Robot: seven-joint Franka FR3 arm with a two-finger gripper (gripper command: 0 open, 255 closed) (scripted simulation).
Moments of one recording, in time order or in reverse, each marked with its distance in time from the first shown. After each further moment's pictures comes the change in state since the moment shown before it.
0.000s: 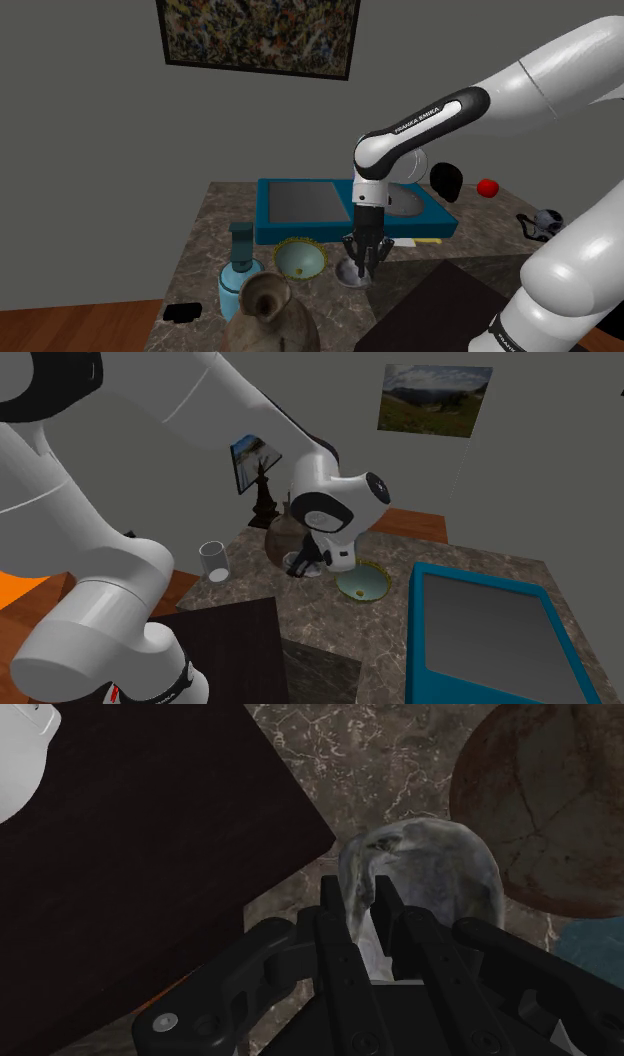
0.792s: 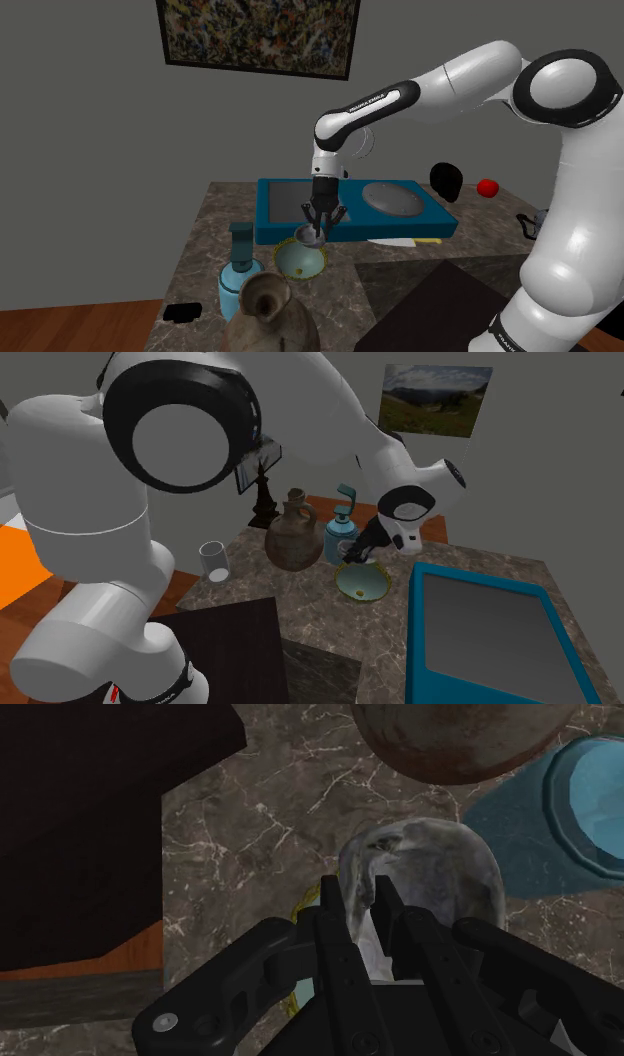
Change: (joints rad) arm -0.003 0.454 -0.034 0.534 -0.256 -0.073 0.177
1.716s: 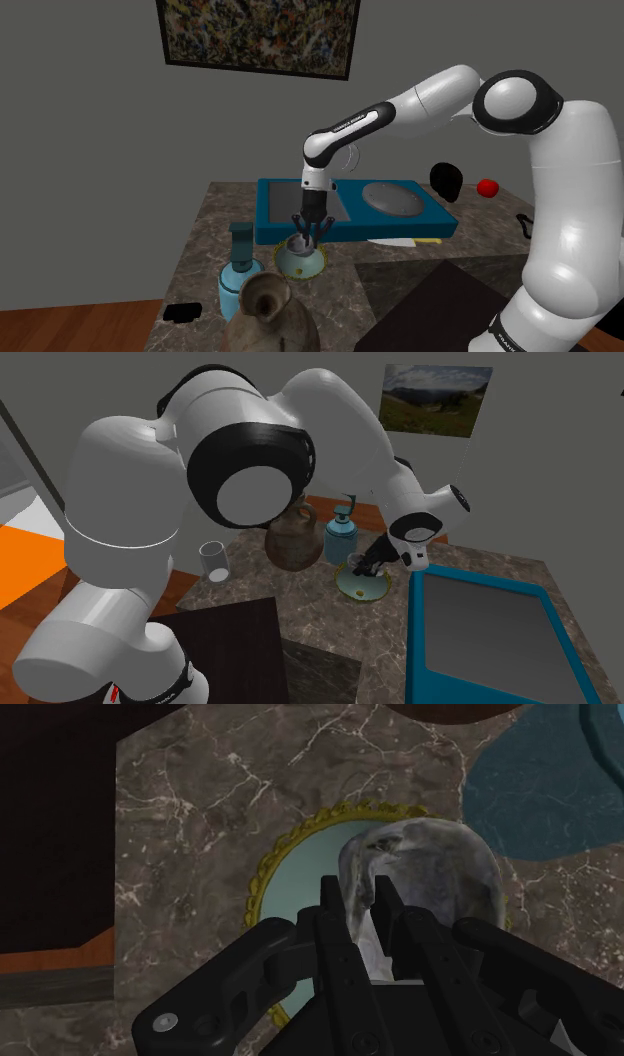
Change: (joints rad) arm 0.045 0.200 -0.034 0.114 -0.076 0.079 0.017
